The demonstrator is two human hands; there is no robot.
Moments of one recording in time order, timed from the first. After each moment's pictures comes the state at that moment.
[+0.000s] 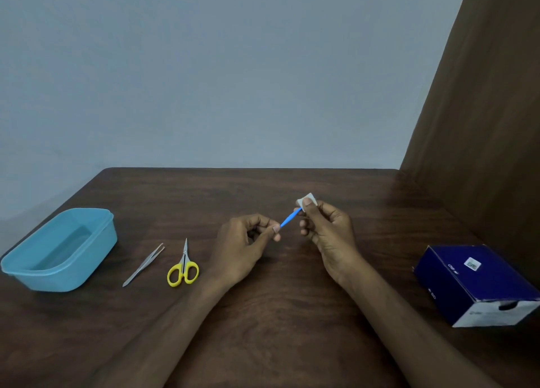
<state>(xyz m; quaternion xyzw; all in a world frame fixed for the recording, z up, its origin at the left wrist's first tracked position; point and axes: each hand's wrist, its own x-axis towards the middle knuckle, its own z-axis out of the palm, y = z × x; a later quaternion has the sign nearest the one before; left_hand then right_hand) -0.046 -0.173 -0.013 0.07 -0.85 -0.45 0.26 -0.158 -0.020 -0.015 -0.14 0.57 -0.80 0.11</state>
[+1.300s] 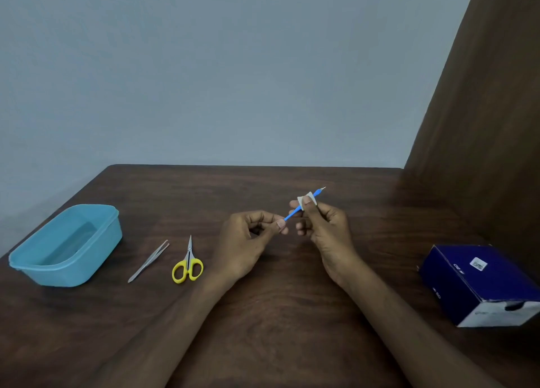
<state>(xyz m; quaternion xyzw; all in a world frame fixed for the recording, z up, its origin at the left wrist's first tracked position) -0.046 -0.172 -0.012 0.07 -0.81 -0.52 0.27 -0.148 -0.026 -0.012 -0.19 0.60 -0.77 0.10</state>
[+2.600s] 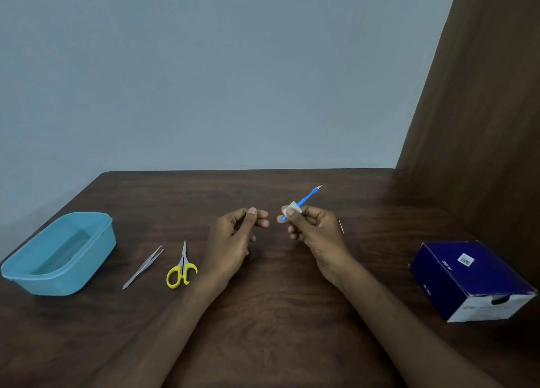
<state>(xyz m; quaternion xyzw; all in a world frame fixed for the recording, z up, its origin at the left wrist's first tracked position) -0.048 -0.176 -0.014 0.13 -0.74 -0.60 0.28 -0.147 -0.021 -0.012 -0.20 0.61 -0.75 0.12</state>
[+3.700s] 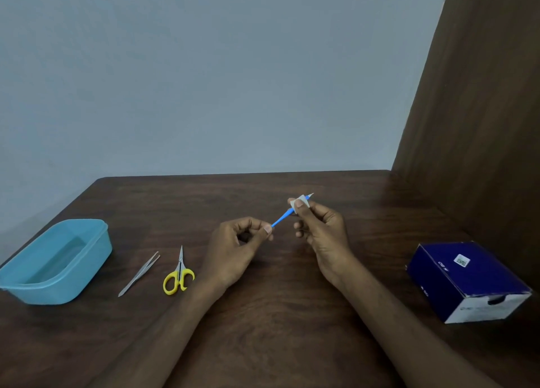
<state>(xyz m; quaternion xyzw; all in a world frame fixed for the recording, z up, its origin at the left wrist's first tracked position) -0.047 -0.175 -0.014 0.07 -0.82 -0.51 0.27 -0.152 -0.017 -0.007 -0.17 0.57 -0.80 0.10</state>
